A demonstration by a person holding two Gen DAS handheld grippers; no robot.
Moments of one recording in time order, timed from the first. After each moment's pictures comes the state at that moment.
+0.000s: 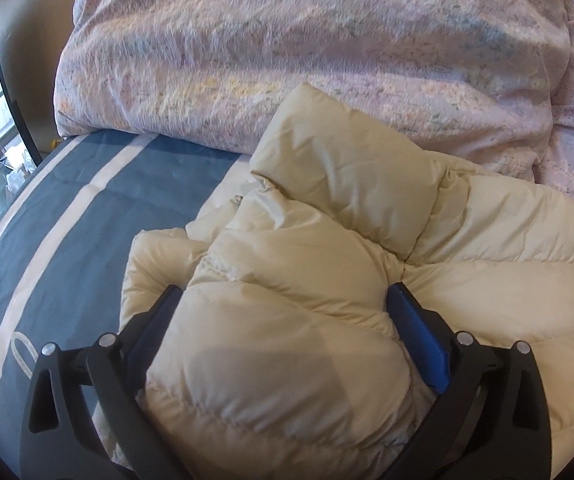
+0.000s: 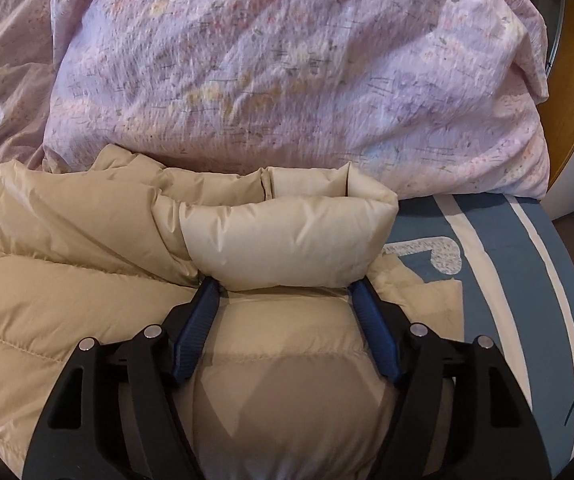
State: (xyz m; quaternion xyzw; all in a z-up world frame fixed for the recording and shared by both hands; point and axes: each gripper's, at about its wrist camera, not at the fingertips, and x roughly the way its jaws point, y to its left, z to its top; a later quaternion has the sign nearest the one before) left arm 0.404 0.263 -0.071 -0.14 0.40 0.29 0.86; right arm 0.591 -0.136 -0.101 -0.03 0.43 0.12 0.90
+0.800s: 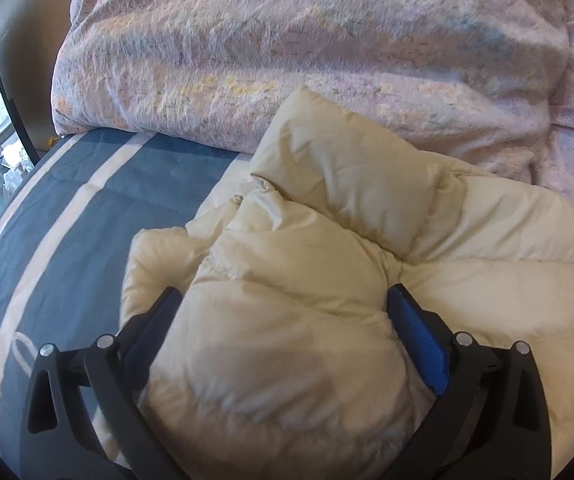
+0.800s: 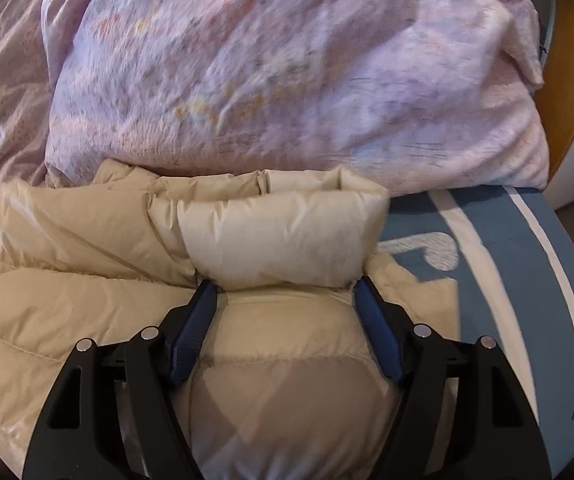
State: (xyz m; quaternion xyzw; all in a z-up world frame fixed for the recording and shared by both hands) left arm 0.397 0.263 -0.069 -0.15 0.40 0.28 0.86; right arm 0.584 -0.149 -0.089 0.00 0.43 0.12 0.90
